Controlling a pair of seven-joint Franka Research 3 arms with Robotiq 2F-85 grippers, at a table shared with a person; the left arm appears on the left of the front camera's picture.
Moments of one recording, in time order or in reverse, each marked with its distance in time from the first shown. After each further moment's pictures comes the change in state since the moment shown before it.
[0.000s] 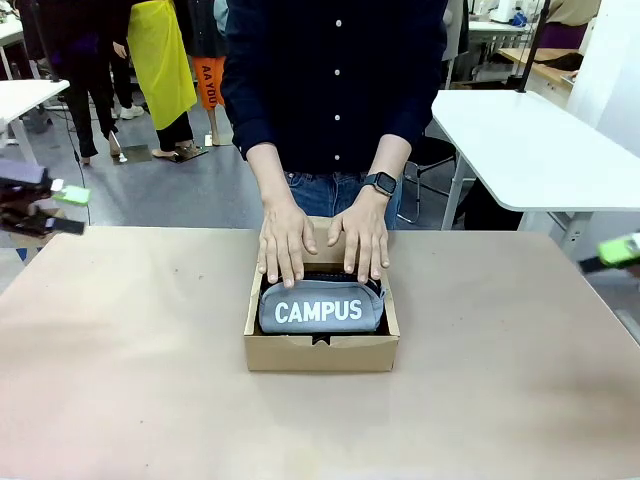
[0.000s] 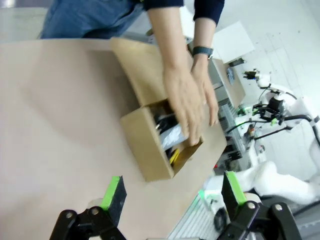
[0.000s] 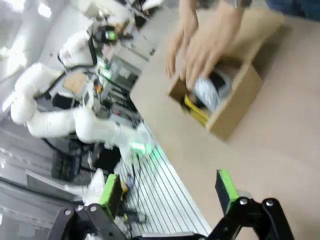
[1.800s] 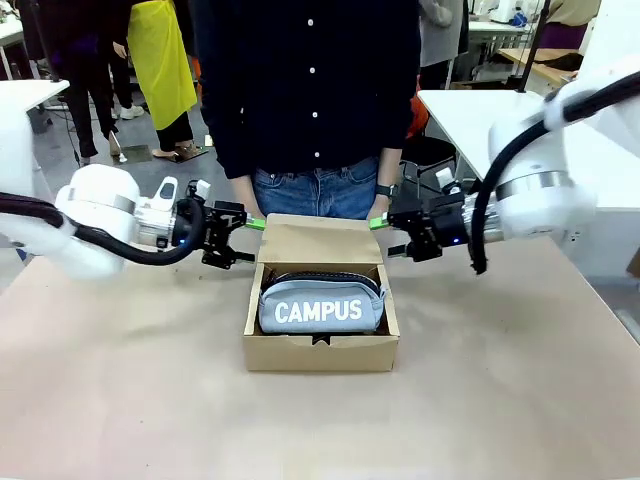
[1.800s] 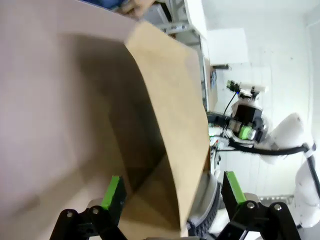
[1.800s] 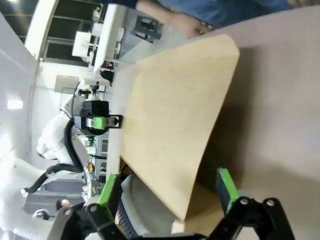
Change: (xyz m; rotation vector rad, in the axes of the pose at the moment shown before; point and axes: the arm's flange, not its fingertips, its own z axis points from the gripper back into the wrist) left arm 0.053 0.133 -0.283 -0.143 0.114 0.344; right arm 0.112 -0.172 -0.252 -0.132 -0.152 -0.423
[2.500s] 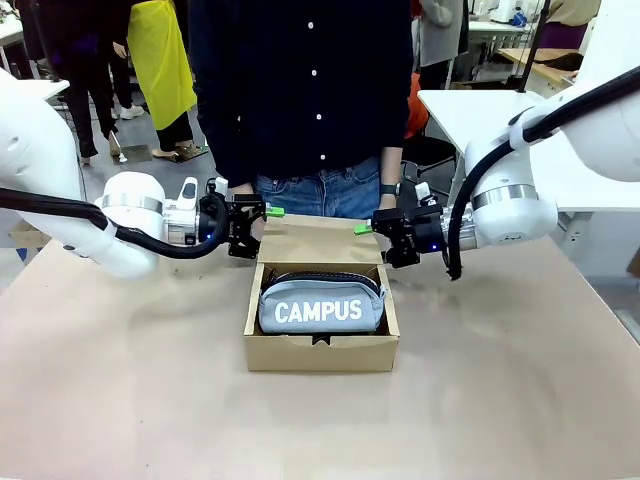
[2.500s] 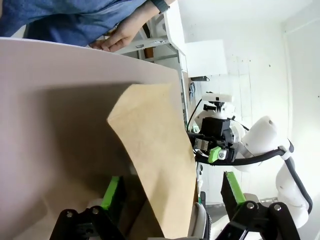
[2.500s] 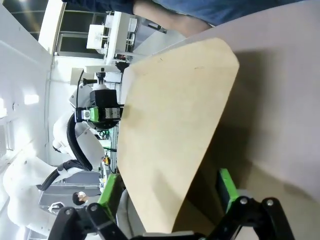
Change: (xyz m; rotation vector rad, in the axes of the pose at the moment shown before) left arm 0.029 0.008 -0.040 -0.124 -0.031 -0.007; right arm 0.022 -0.030 -0.040 0.096 0.054 -0.040
